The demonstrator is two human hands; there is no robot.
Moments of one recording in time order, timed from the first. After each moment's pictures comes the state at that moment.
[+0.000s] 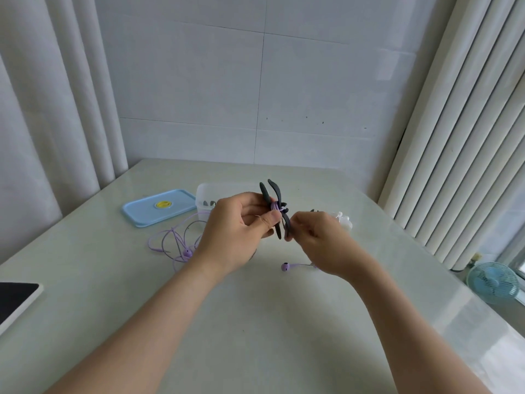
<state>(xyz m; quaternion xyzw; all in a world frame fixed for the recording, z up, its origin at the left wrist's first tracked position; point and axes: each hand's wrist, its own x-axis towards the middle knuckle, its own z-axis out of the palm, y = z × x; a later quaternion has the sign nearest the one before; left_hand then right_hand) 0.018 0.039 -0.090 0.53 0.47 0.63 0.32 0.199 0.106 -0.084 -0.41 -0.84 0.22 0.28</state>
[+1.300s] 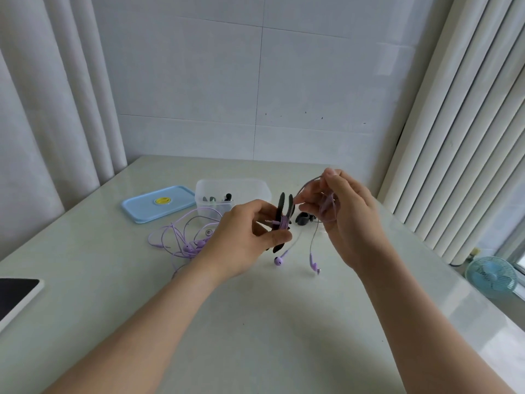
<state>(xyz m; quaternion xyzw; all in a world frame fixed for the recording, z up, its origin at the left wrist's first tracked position) 0.015 0.041 -0.103 0.63 0.54 0.50 0.27 0.201 0.088 -0.049 -0.23 -0.57 0.56 0.55</state>
